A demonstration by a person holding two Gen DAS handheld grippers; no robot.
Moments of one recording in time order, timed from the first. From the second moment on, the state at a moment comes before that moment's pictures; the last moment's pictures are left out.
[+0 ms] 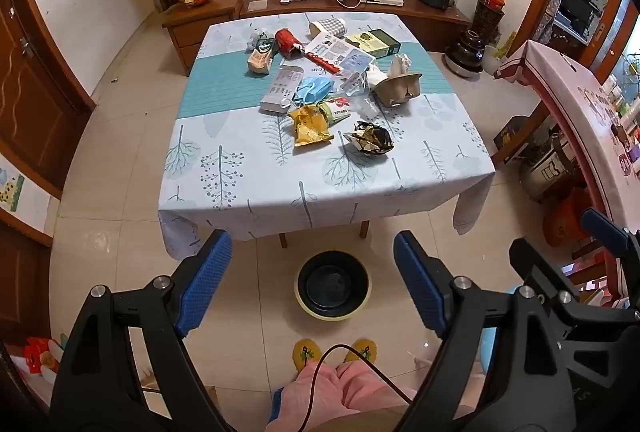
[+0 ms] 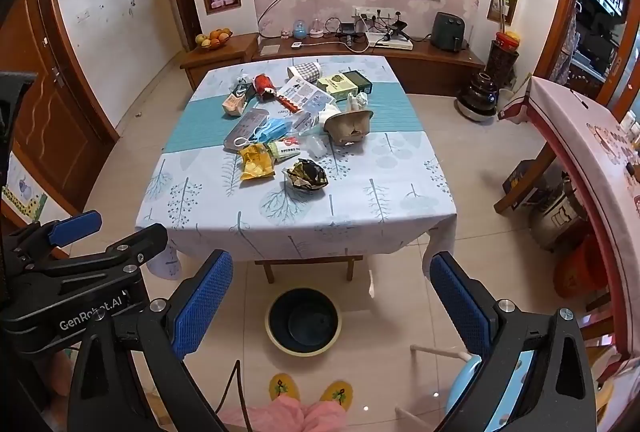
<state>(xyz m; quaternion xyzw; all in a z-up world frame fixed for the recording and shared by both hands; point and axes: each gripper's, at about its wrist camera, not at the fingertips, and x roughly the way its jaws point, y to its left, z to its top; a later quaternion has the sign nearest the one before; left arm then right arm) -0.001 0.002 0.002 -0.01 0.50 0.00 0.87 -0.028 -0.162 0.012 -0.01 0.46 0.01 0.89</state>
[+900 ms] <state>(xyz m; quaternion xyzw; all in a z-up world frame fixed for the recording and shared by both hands) 0.009 -0.005 0.000 -0.02 0.48 0.01 0.87 -0.025 -0.170 0.017 0.00 0.46 0.01 0.89</state>
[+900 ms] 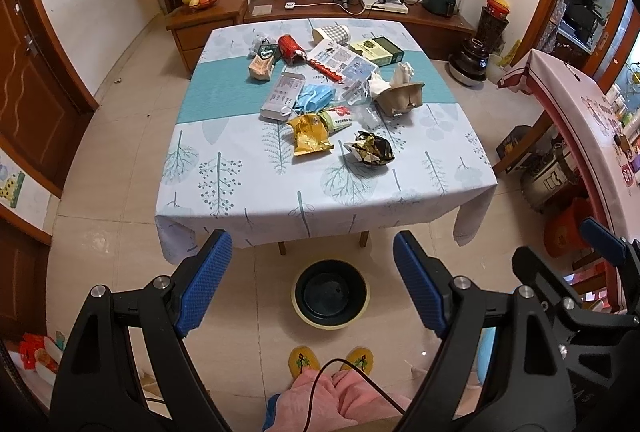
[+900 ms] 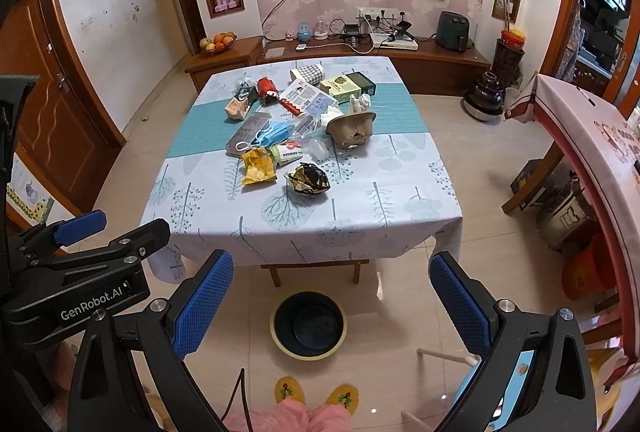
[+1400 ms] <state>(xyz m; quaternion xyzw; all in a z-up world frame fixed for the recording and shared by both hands) 0.015 0.001 -0.002 -0.02 0.49 0.01 0.87 -0.015 -0.169 0.011 0.01 0.46 0.02 0.89</state>
